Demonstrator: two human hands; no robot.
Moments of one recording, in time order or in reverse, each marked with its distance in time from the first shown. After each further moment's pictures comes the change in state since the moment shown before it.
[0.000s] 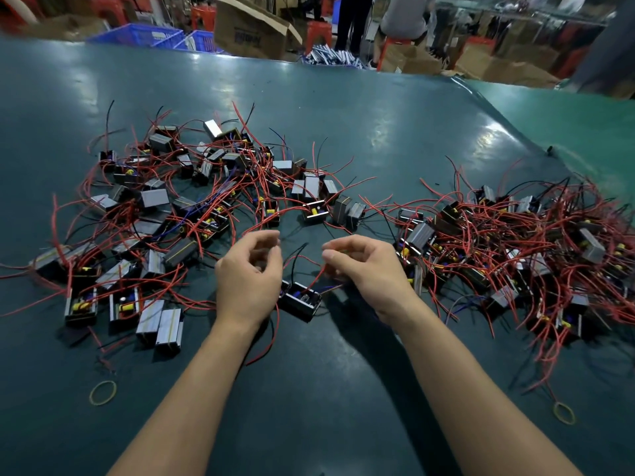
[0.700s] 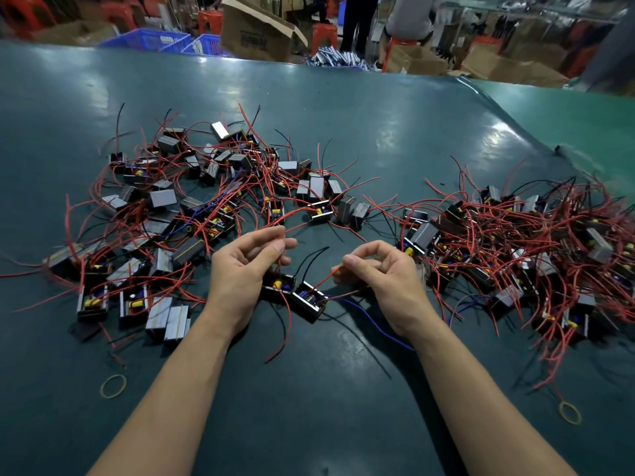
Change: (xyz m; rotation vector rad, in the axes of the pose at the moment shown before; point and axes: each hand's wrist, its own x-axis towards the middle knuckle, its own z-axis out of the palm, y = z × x) left_hand 0.005 0.002 -0.017 -0.560 -0.217 -0.200; right_hand -0.011 0.017 -0.017 0.286 -0.059 -0.060
